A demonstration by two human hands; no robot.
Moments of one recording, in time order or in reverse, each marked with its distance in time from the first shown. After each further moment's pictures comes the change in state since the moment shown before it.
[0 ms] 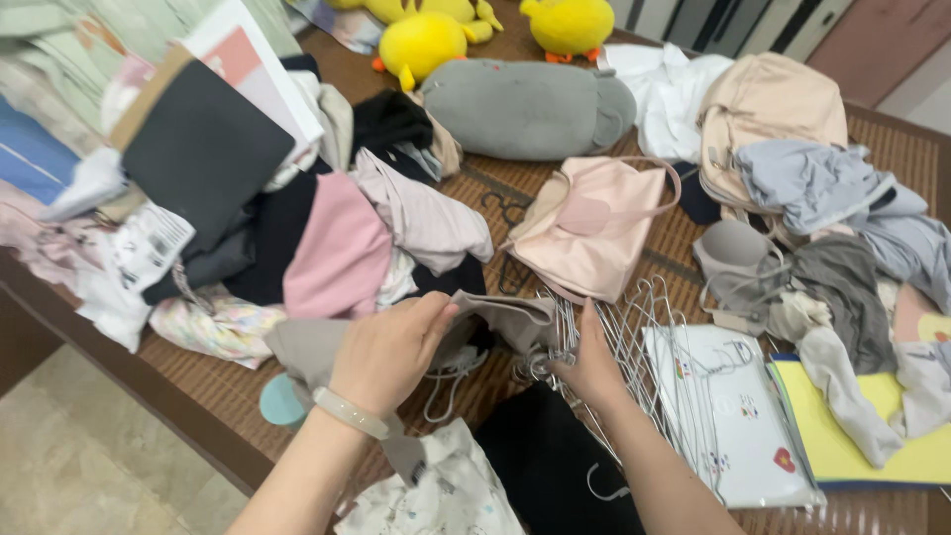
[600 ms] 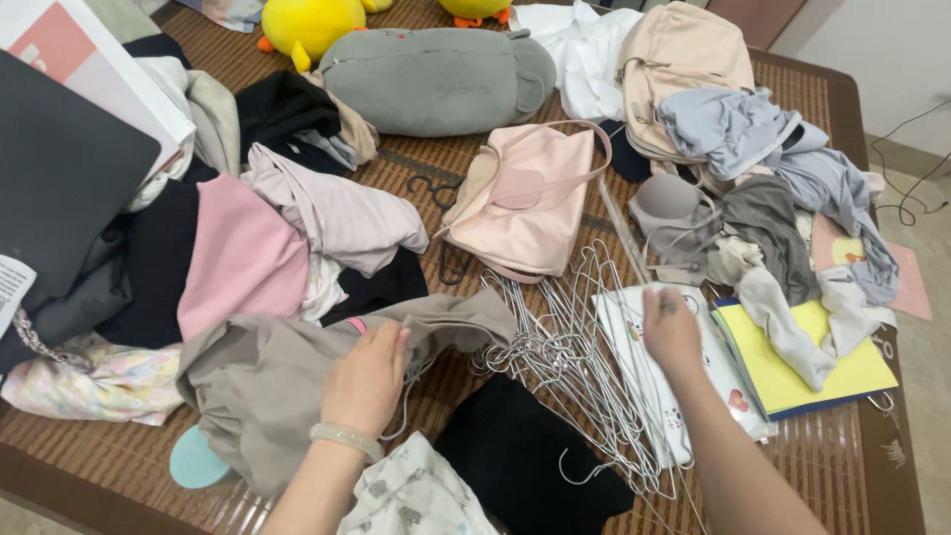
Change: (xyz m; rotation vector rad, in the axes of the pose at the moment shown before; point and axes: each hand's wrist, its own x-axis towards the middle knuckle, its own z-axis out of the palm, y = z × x) left_hand -0.004 -0.056 0.134 -0.027 -0.180 -0.201; right_hand 0.044 0.171 -0.086 -0.285 0.615 0.047
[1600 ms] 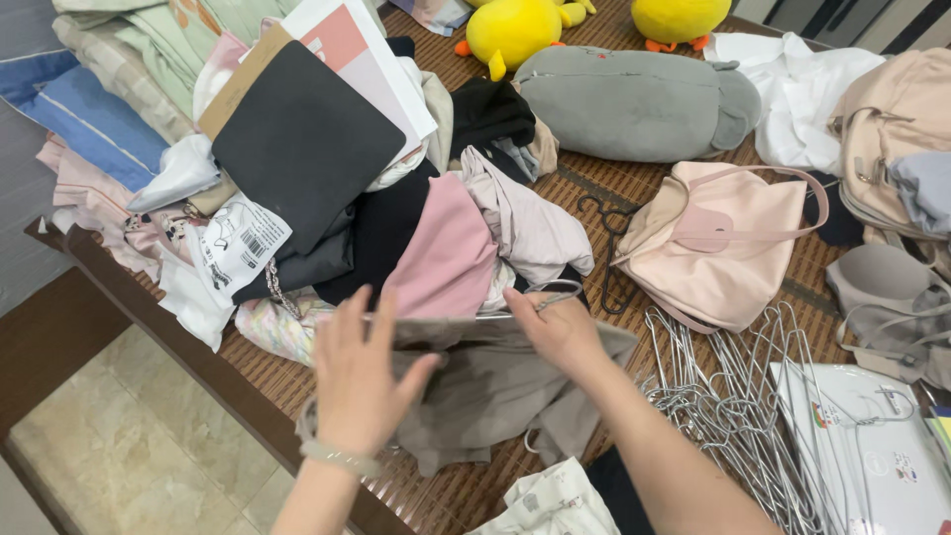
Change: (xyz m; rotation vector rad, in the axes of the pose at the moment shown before) left_hand -0.039 -0.145 -0.156 0.468 0.607 0.095; right_hand -0.098 -0.412 0.087 0.380 -0.575 -0.458
